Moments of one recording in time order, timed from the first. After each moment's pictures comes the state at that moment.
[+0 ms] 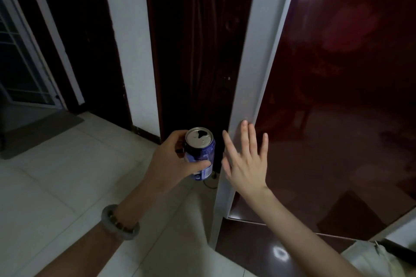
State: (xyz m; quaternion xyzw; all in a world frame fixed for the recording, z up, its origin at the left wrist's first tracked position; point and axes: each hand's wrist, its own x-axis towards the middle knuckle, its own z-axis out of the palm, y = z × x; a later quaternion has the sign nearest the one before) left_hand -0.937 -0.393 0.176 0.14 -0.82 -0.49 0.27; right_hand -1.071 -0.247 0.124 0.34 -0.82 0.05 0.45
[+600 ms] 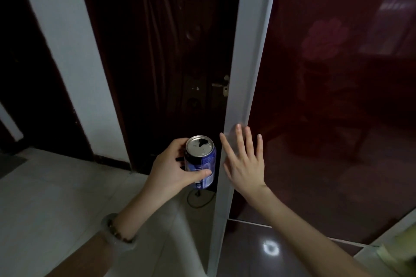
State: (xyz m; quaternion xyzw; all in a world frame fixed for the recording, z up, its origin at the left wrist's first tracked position) left_hand -1.070 -0.468 0.184 0.03 -0.83 -0.51 0.21; right_hand -1.184 -0.296 0.129 0.25 -0.88 -0.03 0.39
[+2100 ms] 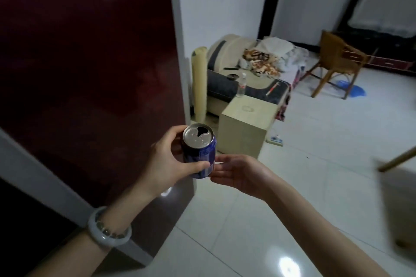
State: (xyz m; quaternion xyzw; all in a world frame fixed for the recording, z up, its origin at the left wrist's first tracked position) left_hand -1.035 -0.264 0.175 -0.49 -0.71 -0.49 -0.11; right_hand -0.888 -0.131 0.142 -0.28 -0.44 0.85 0.05
